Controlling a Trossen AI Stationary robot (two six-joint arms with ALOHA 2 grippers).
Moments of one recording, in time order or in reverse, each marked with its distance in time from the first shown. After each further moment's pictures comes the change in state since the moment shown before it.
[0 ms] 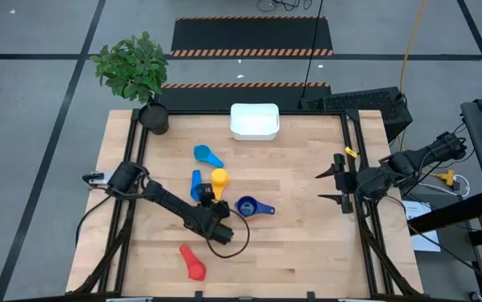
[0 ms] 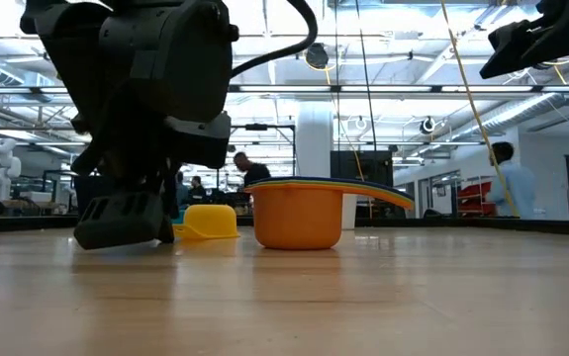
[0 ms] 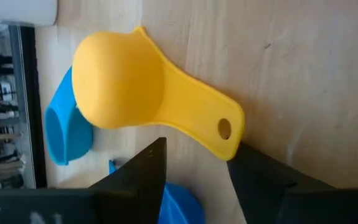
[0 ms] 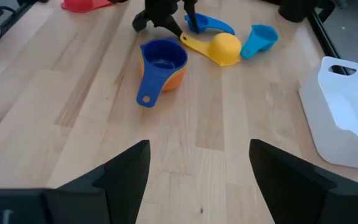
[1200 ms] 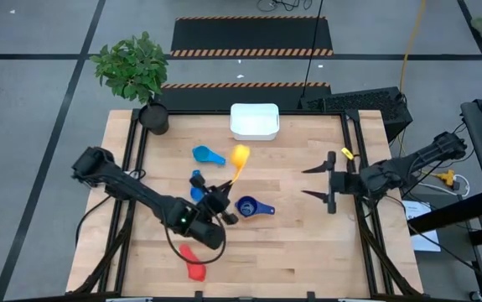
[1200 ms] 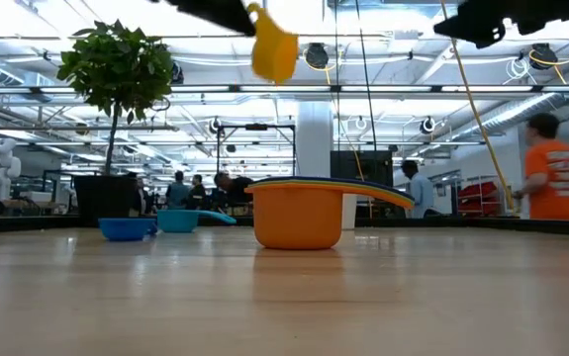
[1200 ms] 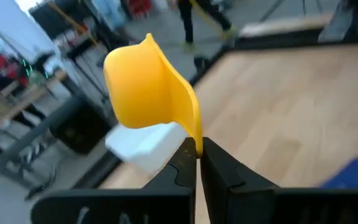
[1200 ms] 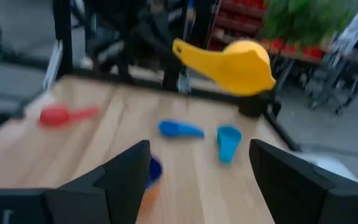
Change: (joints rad) left arm -0.089 -0.357 0.053 0.485 -0.534 0.138; right arm -0.001 0.040 -0.170 0.699 0.134 -0.177
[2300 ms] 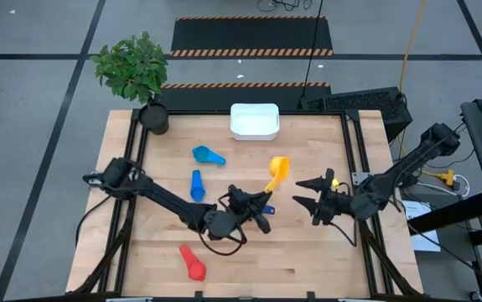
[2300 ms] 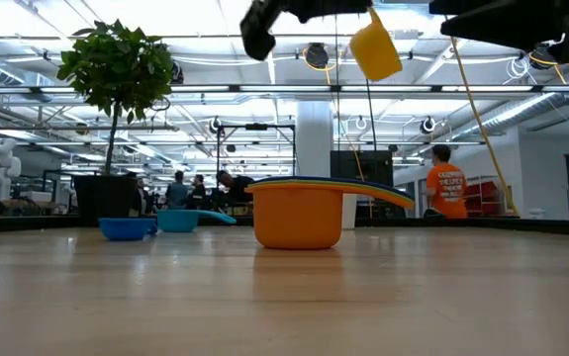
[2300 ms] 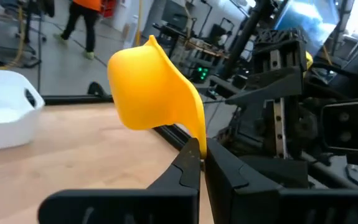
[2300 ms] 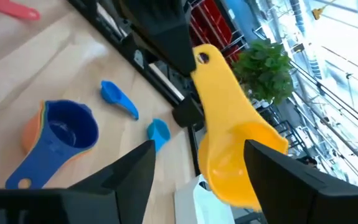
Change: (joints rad) left arm 0.082 0.264 0.001 1.134 0.248 -0.060; right arm 0.228 0.342 -0.019 0.350 0.446 -0.615
